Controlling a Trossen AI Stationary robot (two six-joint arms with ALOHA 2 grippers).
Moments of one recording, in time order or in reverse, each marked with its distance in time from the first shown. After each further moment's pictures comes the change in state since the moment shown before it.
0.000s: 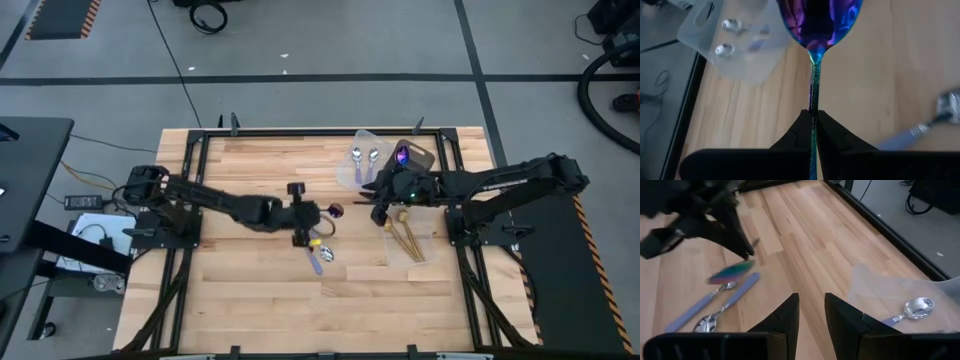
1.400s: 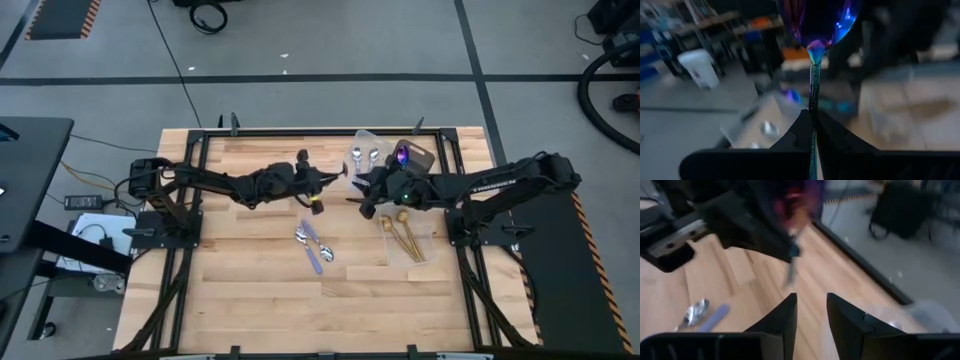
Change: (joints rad) left arm 0.268 0.009 -0.211 0.927 0.314 0.064; right arm 0.003 0.101 -0.002 0.206 0.184 -0.081
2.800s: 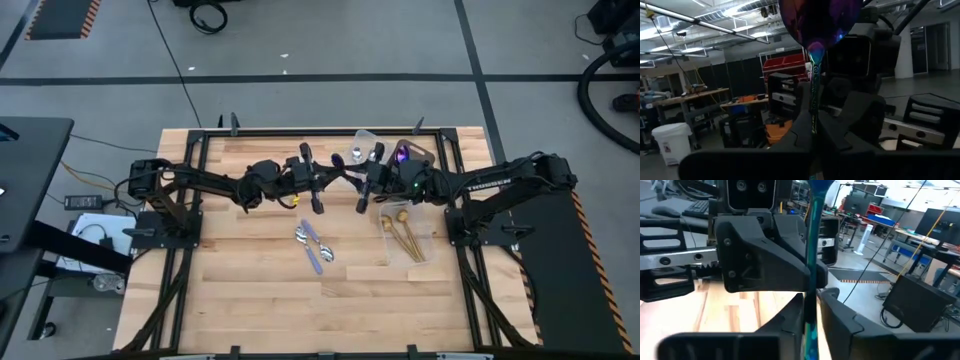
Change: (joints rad) left arm -0.027 0.000 0.023 0.408 0.127 -0.016; right arm -0.055 0.035 0.001 0.468 -0.204 -0.403
